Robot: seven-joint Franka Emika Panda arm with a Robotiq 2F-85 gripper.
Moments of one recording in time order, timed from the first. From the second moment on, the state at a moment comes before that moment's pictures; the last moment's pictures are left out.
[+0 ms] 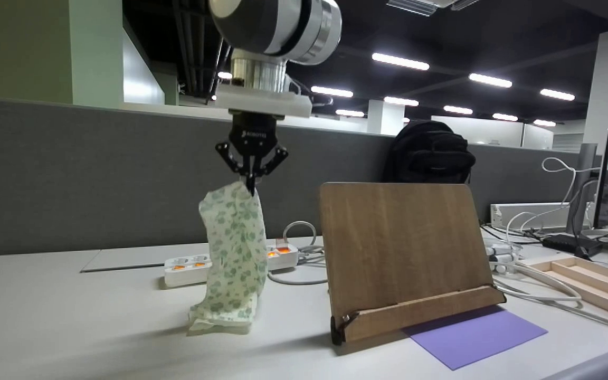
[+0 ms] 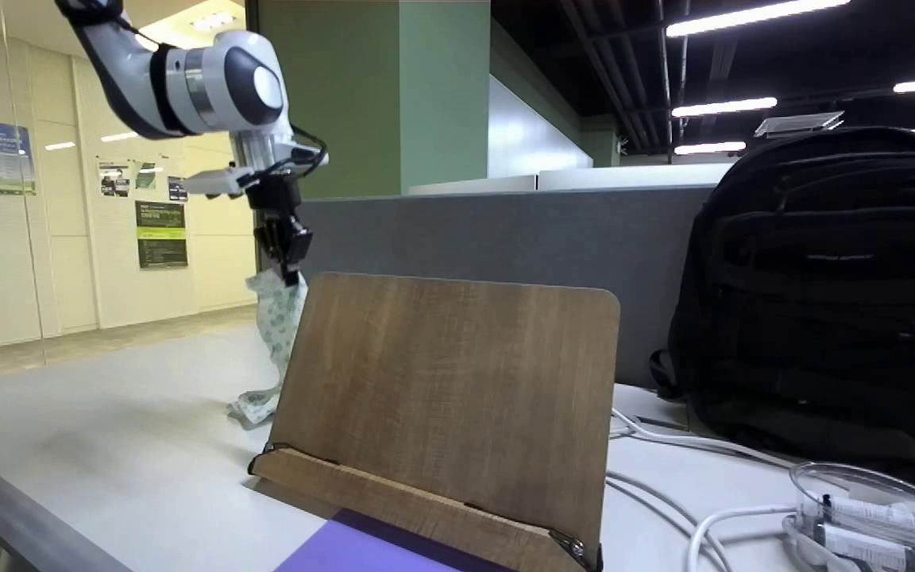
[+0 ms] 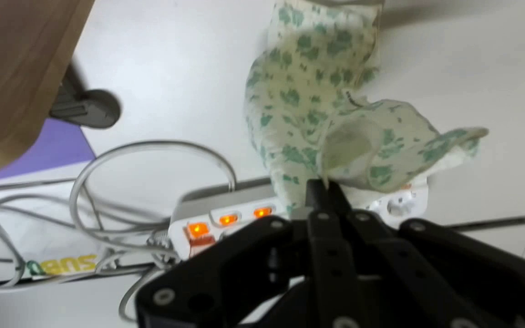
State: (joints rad) arm 0.34 0.19 0.03 -2.15 -0.12 2.55 0.63
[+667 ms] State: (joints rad) arm 0.14 -0.10 0.03 -1.99 -0.18 2.33 0.63
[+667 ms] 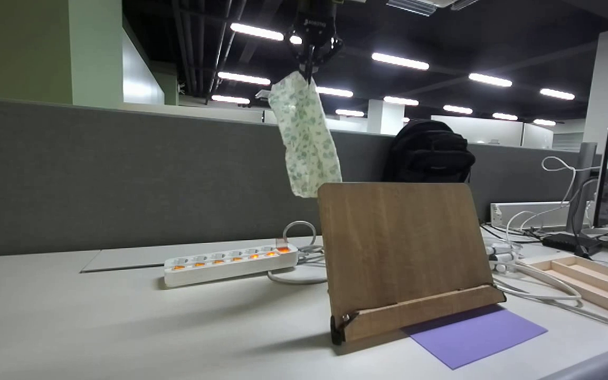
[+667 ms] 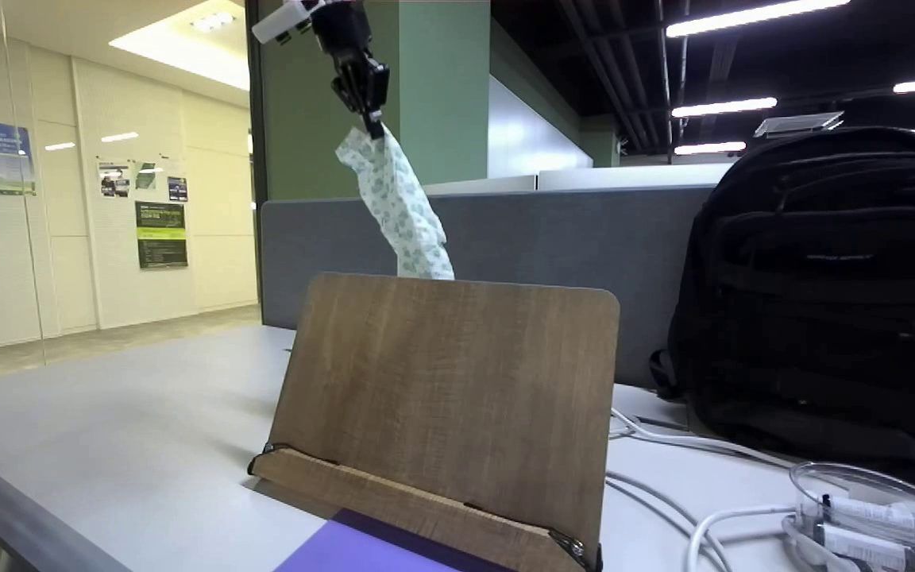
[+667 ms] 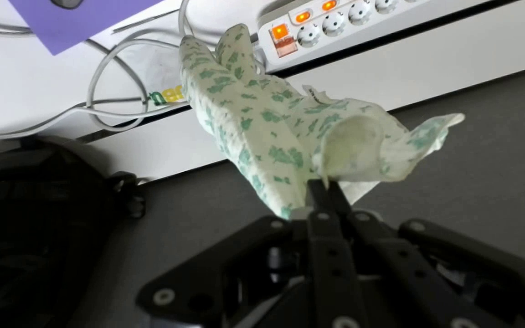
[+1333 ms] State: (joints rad) arm 0.01 -0.31 0.06 -2.20 -0.14 2.23 0.61
